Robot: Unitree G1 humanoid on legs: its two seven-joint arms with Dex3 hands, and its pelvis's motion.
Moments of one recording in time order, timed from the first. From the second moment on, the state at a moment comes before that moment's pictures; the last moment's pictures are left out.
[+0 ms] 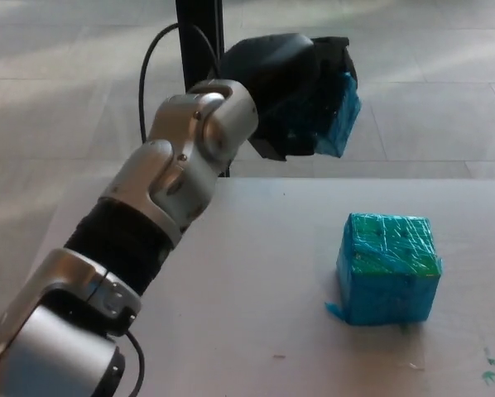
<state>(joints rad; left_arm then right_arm) -1.10 0.26 -0.40 0.58 0.58 0.04 -0.27 -0.15 -0.80 -0.05 1.09 -0.16 -0.16 0.35</state>
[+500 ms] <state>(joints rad) -0.77 0.38 -0.42 0.42 0.54 0.12 -0.43 -0.14 -0.81 -0.05 1.09 -0.15 -0.16 0.35</state>
